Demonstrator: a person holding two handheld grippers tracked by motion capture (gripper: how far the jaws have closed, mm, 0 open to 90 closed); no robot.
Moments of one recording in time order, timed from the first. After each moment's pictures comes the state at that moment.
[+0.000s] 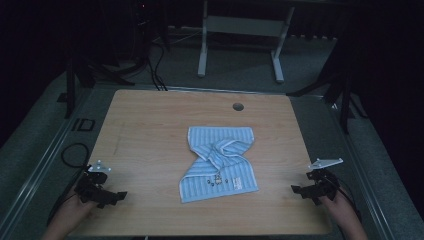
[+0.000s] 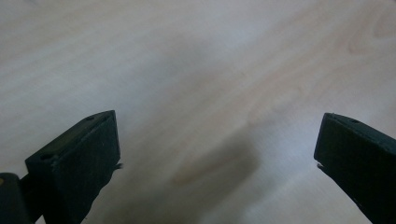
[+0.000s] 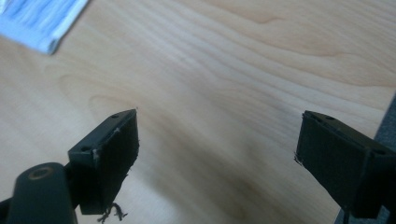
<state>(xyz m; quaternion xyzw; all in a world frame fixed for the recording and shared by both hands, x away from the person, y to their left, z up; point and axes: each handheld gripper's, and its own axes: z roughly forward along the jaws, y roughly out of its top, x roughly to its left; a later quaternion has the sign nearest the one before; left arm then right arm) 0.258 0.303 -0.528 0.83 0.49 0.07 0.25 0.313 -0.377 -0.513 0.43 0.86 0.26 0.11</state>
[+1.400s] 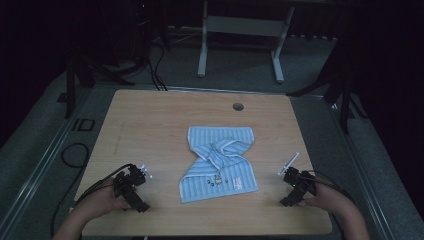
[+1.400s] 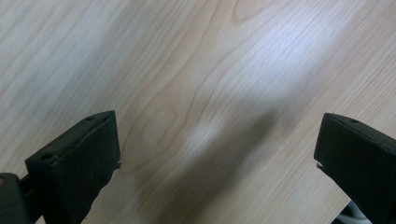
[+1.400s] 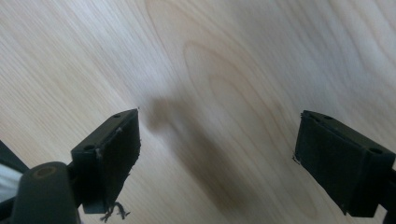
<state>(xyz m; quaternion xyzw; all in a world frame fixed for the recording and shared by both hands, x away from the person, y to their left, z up) 0.285 0.205 -0.522 0.93 0.35 -0.03 0.10 0.326 -0.303 -0.511 0.32 0.95 0.05 -0.01</state>
